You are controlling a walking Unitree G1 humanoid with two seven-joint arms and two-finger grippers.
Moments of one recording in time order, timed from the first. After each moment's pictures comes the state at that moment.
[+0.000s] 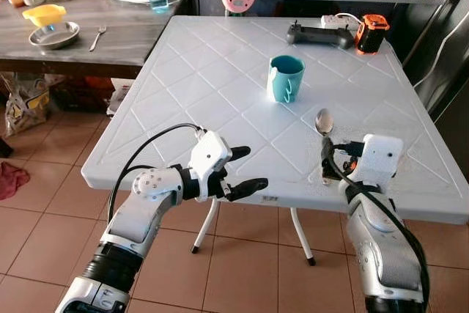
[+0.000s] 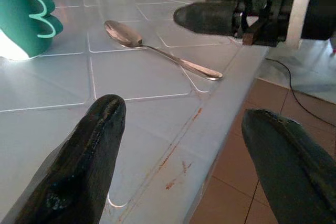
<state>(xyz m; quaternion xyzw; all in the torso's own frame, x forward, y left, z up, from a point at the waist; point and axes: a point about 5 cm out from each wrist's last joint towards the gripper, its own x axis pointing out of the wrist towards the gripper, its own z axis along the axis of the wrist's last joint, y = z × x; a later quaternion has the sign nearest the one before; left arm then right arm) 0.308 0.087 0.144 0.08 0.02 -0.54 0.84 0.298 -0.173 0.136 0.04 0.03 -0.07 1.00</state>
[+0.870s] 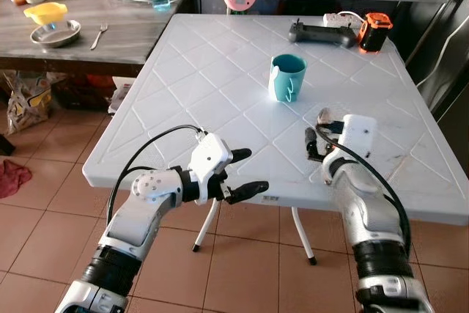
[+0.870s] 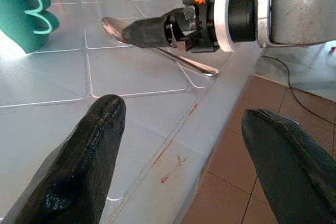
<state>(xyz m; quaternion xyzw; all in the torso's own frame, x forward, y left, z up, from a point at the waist) 0.303 0.088 0.144 0.08 0.02 -0.54 0.83 0.350 -0.166 0.130 0.07 0.09 -0.05 0.99</state>
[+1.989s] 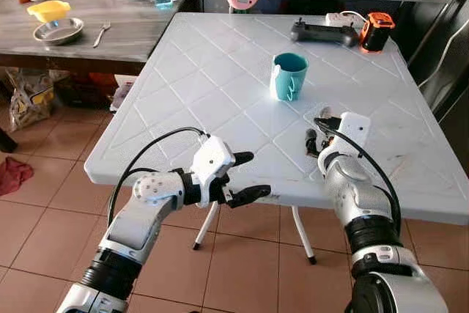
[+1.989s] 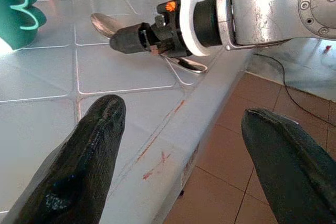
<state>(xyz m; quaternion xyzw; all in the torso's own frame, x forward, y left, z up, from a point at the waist) 0.299 0.084 0.142 0.08 0.03 -0.55 0.83 0.370 -0.170 0.122 0.10 0.13 -0.10 0.98</state>
